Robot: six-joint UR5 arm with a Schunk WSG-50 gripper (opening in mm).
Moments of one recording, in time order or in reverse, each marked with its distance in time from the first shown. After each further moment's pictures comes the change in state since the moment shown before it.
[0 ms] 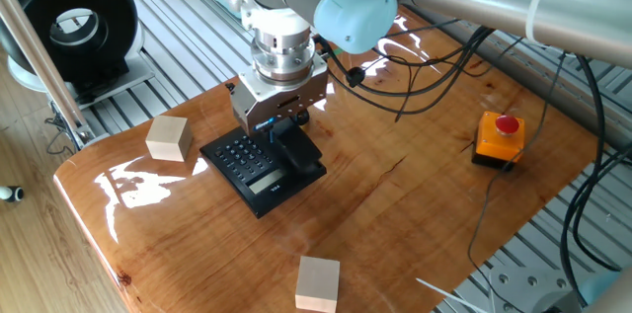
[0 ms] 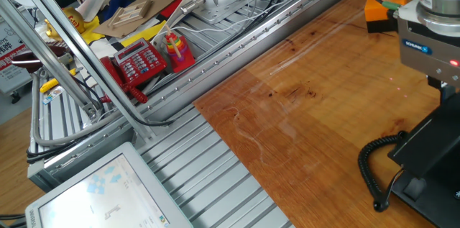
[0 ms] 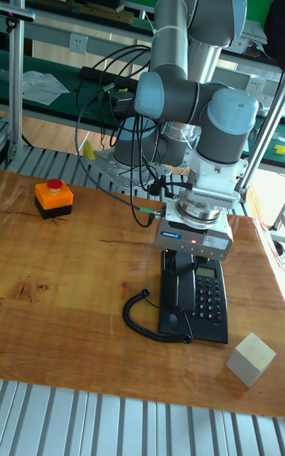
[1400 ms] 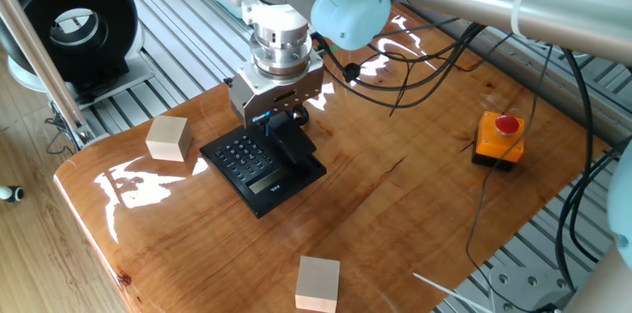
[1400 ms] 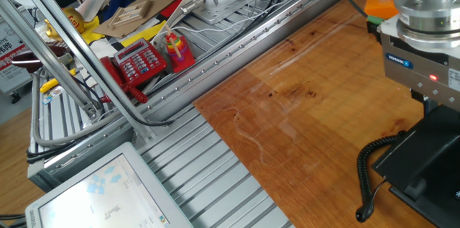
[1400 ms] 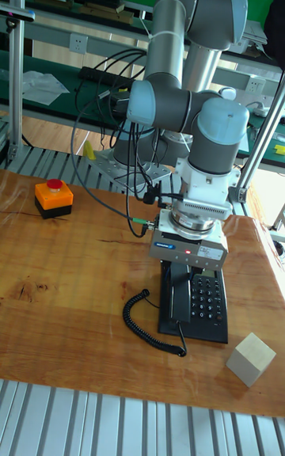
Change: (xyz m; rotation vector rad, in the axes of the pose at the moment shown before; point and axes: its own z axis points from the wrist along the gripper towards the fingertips) arm -0.020 -0.006 0.013 -0.014 -0.002 0.008
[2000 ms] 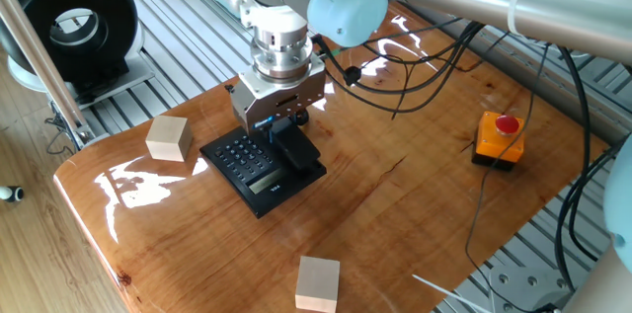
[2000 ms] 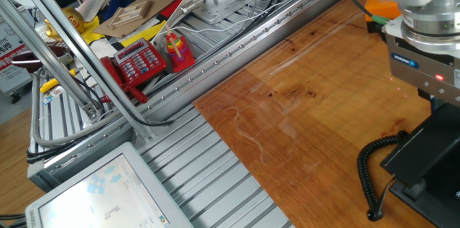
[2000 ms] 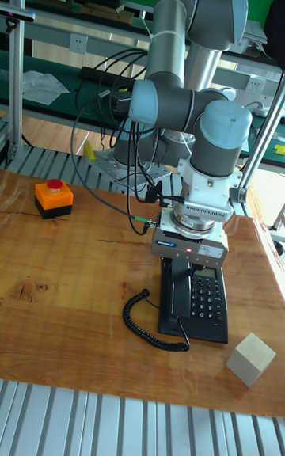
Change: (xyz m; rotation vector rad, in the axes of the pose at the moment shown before) arm 0.018 0.001 0.002 0.010 0.061 0.001
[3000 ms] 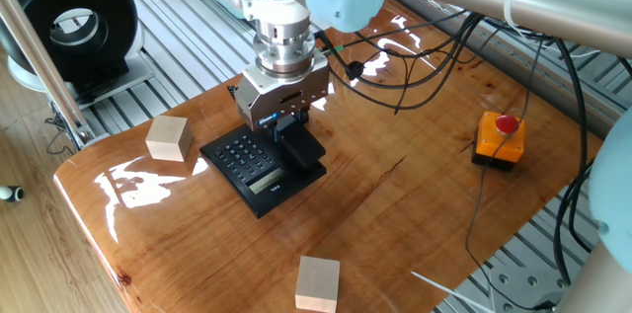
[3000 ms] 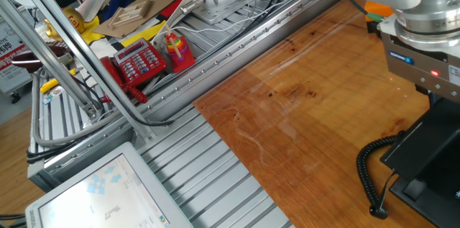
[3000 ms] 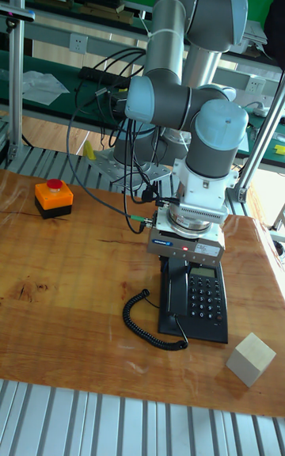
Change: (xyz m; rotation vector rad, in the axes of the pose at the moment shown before) arm 0.003 -0.010 -0.004 0.002 0.049 -0.009
